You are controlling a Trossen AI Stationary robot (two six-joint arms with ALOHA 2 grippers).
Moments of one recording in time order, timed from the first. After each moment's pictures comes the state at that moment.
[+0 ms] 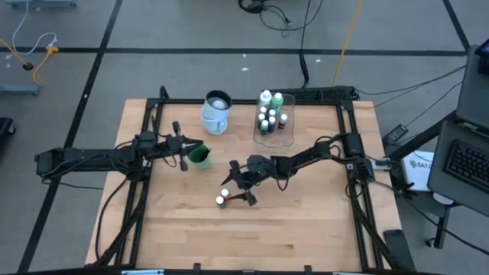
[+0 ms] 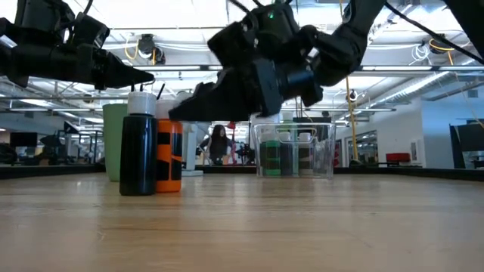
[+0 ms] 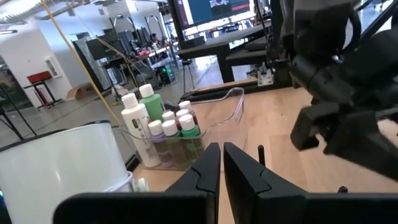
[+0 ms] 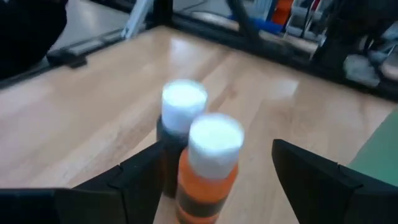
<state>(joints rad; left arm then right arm) 0.27 0.63 0.09 0.53 0.04 0.27 0.04 2.06 1.10 0.66 -0.37 -0.26</state>
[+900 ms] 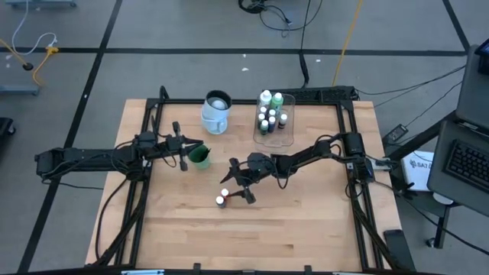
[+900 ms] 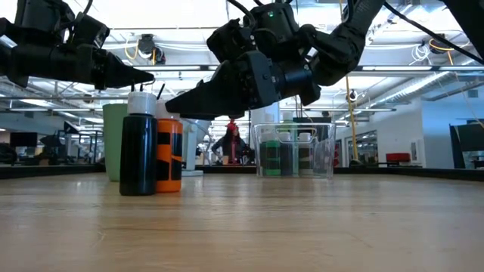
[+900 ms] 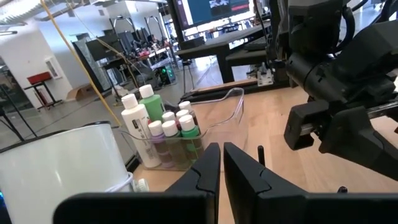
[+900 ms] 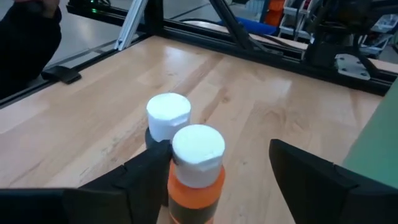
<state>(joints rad) 0.27 0.63 0.09 0.53 0.04 0.28 0.03 2.06 1.10 0.67 -0.37 -0.20</state>
